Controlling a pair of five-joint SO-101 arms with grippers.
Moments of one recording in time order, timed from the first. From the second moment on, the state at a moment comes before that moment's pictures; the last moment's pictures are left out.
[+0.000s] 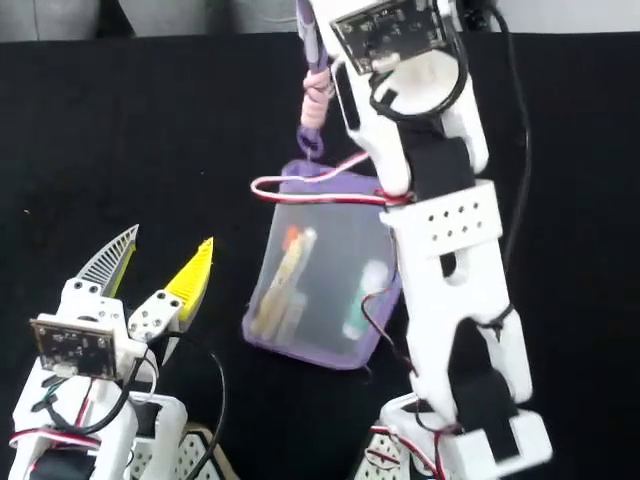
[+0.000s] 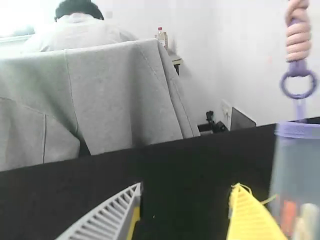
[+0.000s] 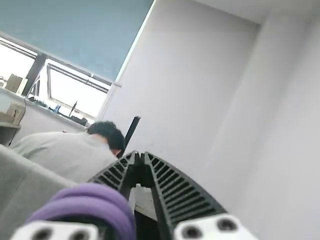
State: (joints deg) left arm 1.1 -105.0 54.5 65.6 -7.9; right arm -16.9 -11.6 -14.4 5.6 26.7
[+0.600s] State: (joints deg) left arm 1.1 -105.0 54.5 65.9 -7.9; right arm -16.5 6.1 -41.5 24.5 26.7
